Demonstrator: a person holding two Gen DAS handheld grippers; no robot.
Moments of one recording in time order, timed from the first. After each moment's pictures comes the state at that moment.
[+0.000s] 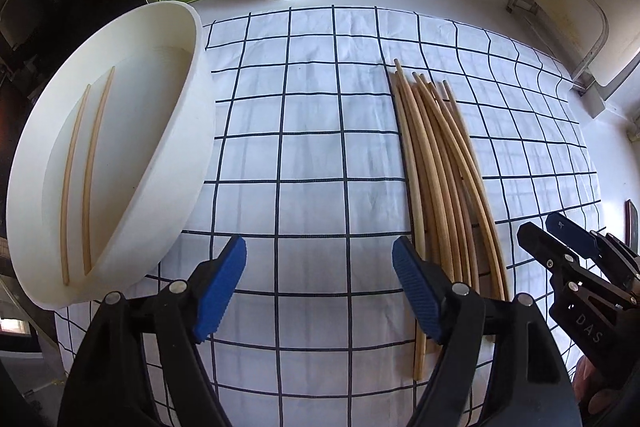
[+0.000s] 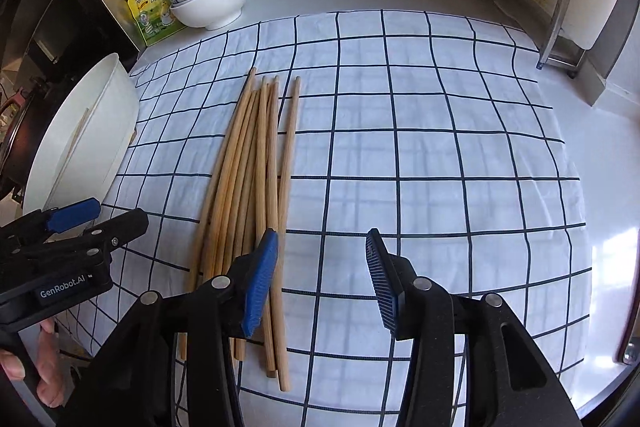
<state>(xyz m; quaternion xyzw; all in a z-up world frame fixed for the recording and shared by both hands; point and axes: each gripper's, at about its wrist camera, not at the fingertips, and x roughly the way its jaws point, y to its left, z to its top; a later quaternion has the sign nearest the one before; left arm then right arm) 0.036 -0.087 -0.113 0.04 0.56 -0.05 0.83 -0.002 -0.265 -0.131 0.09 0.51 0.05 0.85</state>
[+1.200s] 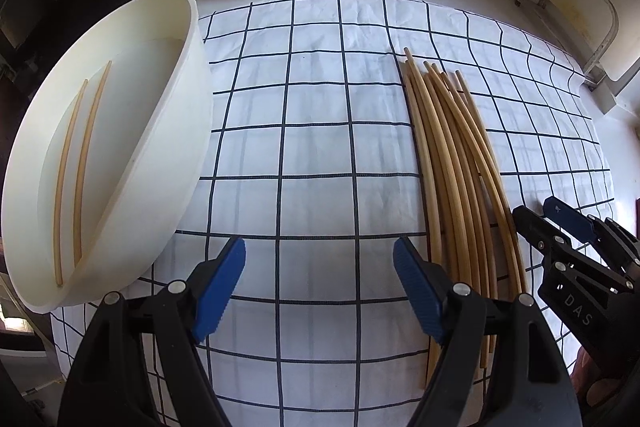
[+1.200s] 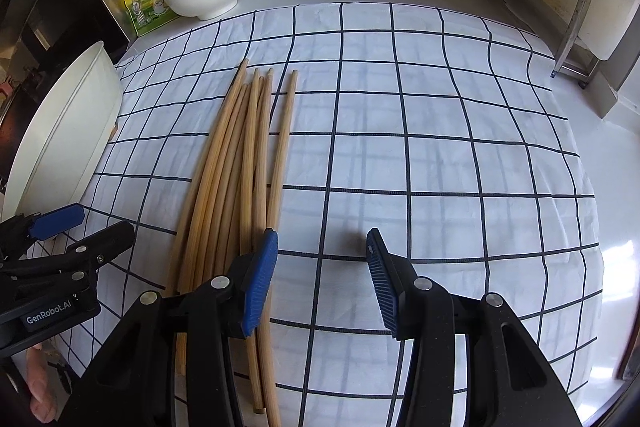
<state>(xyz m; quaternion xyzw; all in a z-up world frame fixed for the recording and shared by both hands) 0.040 -0.090 -0.128 0.05 0.56 -0.03 0.83 0.017 -0.257 -0.150 0.06 0.51 0.04 0.85</state>
